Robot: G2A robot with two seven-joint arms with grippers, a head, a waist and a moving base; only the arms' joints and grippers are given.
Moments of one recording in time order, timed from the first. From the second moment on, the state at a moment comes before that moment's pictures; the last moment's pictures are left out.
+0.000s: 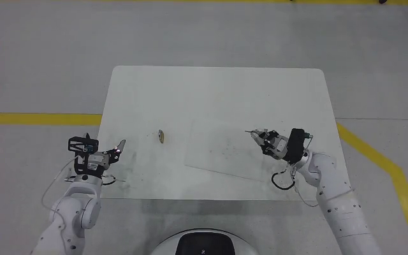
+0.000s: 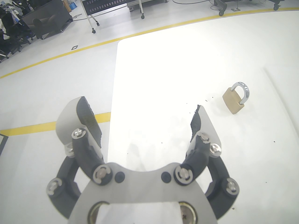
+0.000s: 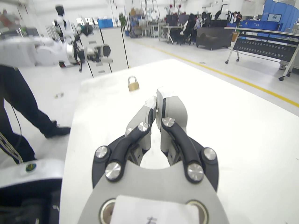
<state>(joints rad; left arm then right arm) 1.73 -1.15 -1.60 -1.80 1.33 0.00 0.00 -1.23 -1.06 1.32 -1.28 -1.33 -1.01 -0.57</state>
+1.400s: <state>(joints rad) 1.47 -1.11 -1.40 -1.82 0.60 -0.85 -0.52 -0.93 -1.03 0.59 -1.20 -0.85 -1.01 -0.60</state>
